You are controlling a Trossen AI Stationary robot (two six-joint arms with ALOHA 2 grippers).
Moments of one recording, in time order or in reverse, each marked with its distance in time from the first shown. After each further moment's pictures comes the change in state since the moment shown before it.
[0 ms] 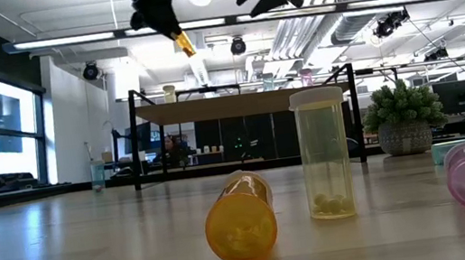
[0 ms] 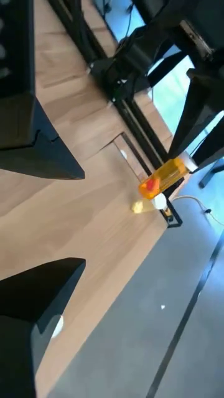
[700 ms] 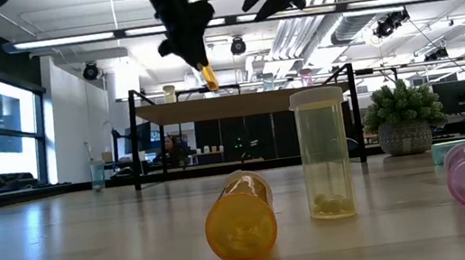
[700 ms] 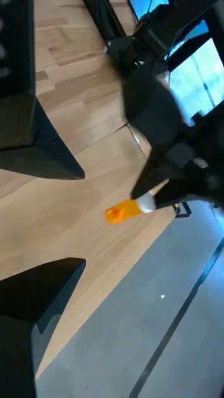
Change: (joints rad) left arm -0.012 0.291 0.184 -0.061 -0.007 -0.057; right arm -0.027 0.001 0.000 -0.038 0.008 -0.092
